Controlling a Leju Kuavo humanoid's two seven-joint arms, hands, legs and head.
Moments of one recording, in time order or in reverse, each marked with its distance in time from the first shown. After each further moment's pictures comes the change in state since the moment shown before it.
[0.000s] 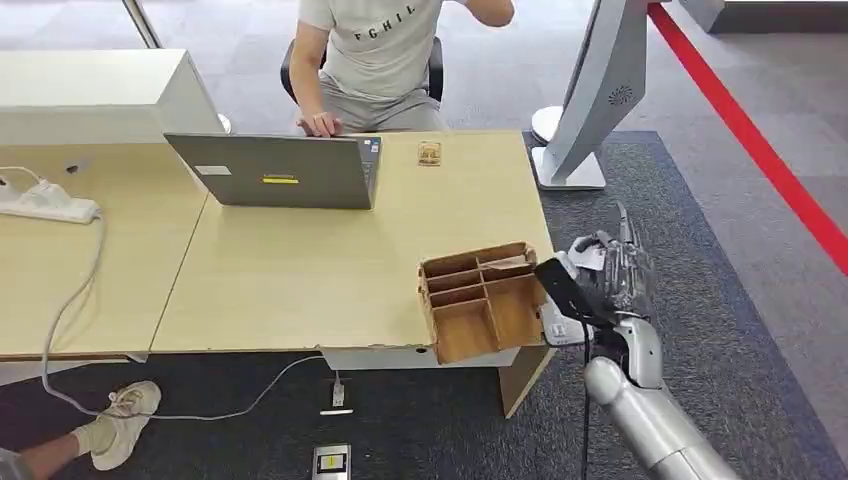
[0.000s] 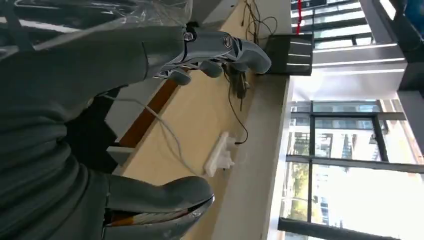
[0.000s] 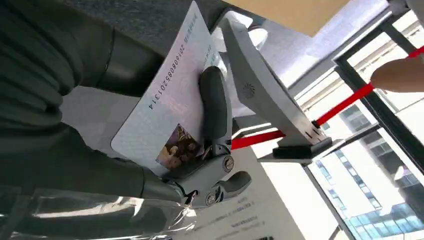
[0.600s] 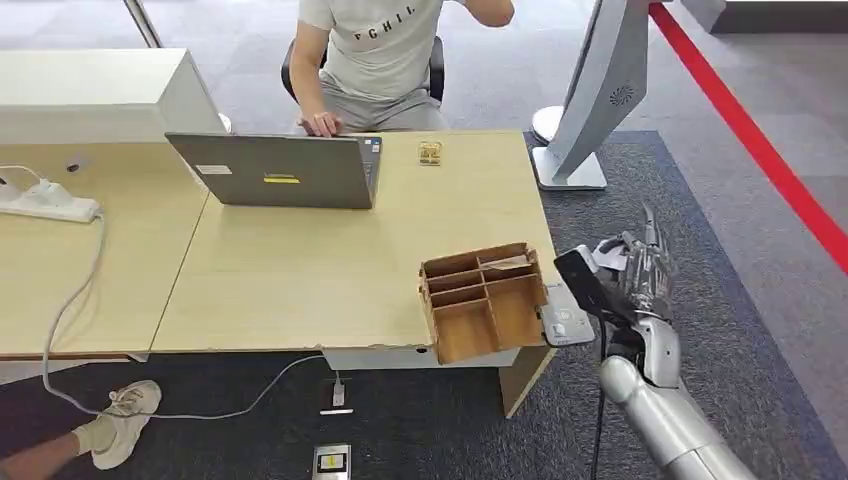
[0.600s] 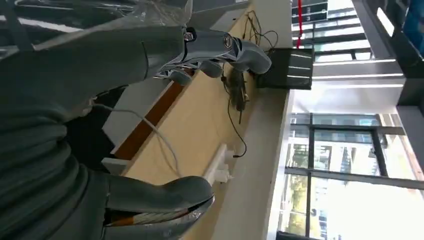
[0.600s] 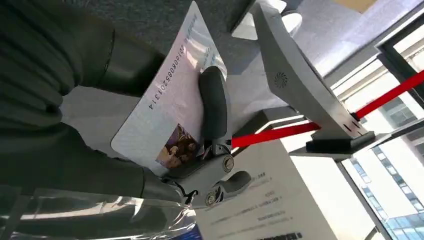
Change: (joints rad) left arm -0.015 0.000 0.057 0.000 0.037 0.000 0.000; right arm 0.000 -0.041 -0.022 0.038 0.021 0.000 0.097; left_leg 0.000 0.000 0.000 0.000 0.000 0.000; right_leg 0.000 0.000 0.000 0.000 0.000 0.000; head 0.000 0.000
